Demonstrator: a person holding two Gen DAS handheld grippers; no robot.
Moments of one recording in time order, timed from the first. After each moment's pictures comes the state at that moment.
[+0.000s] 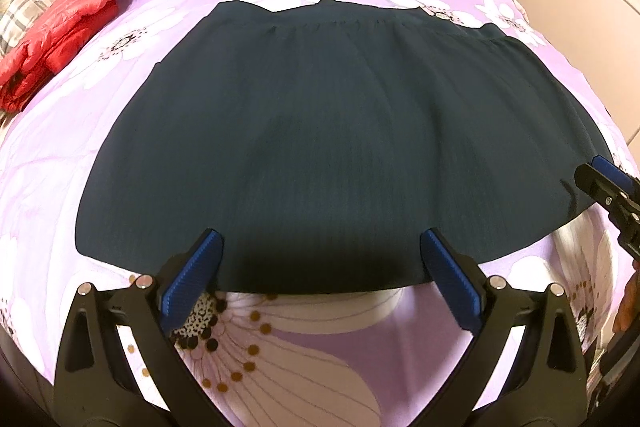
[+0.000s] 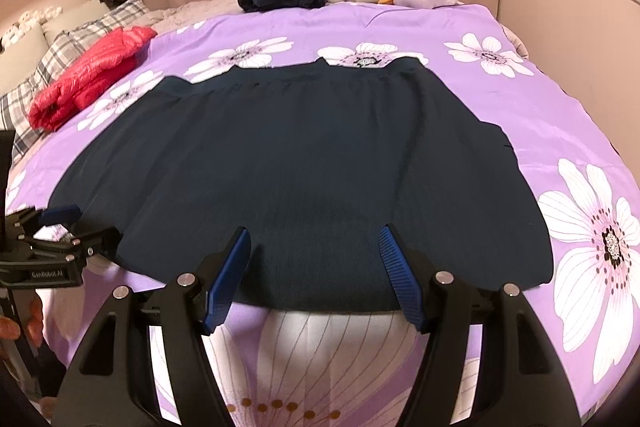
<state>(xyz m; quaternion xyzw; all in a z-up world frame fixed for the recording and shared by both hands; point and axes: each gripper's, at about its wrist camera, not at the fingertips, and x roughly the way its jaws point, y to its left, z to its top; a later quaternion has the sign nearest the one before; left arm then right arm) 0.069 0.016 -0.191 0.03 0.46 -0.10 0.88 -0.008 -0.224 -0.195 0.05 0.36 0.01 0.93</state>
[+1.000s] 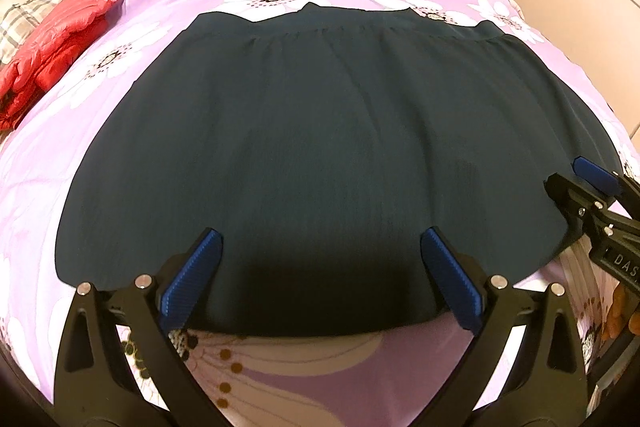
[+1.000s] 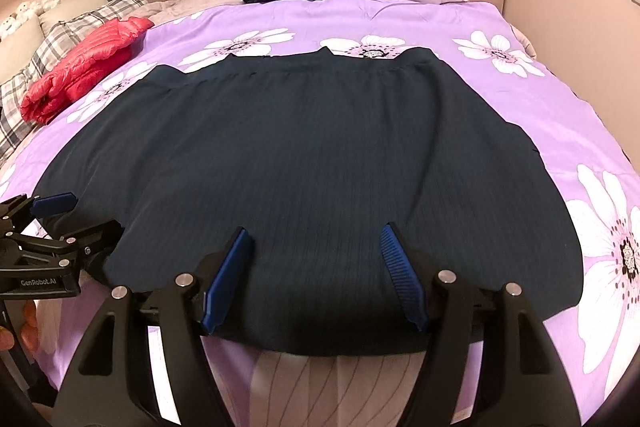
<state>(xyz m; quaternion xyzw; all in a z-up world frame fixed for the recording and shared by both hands) 0.083 -0.002 -0.201 0.05 0.44 -0.11 0.89 0.018 -0.218 -0.217 0.04 0.37 0.01 0.93</state>
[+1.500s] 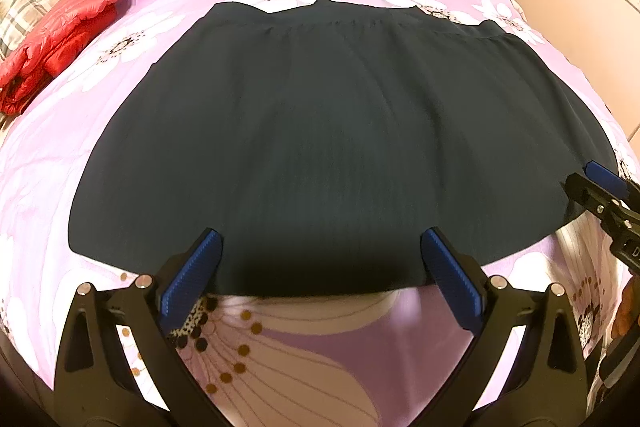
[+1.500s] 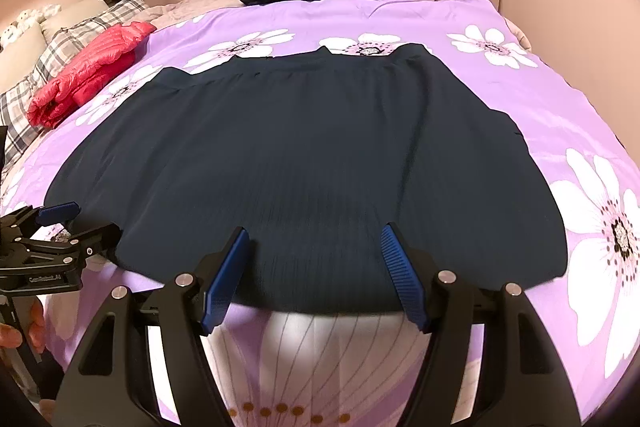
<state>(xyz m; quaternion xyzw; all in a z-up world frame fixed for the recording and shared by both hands) 0.065 0.013 -0.200 0.04 0.45 -0.10 0.89 -0.005 -0.222 -0.209 0.06 0.37 0.02 0.93</state>
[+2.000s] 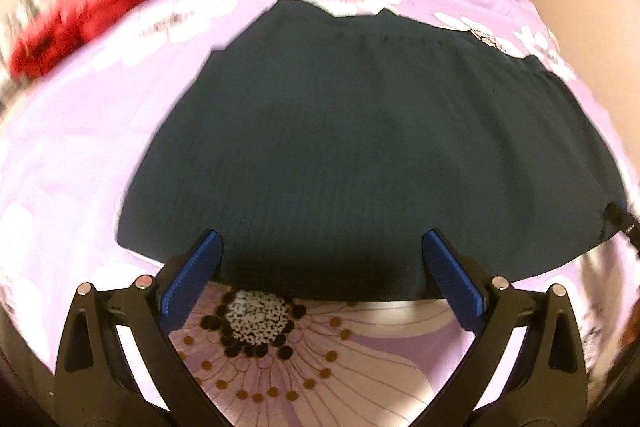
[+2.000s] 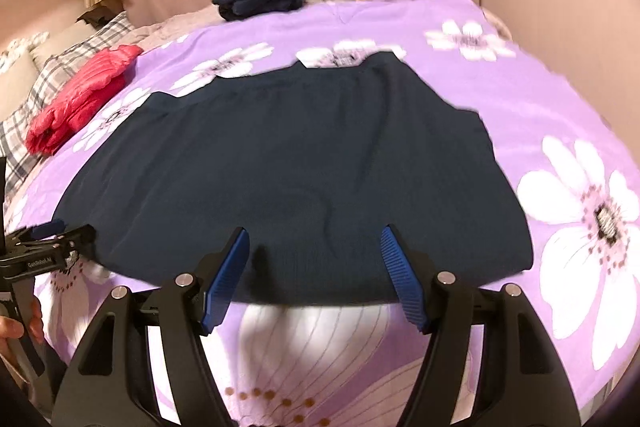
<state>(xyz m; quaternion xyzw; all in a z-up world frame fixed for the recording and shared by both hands) 0.080 0.067 -0.195 -0.03 0.47 -0.06 0.88 -0.010 -0.253 -0.204 0.10 0.38 0.00 0.92</state>
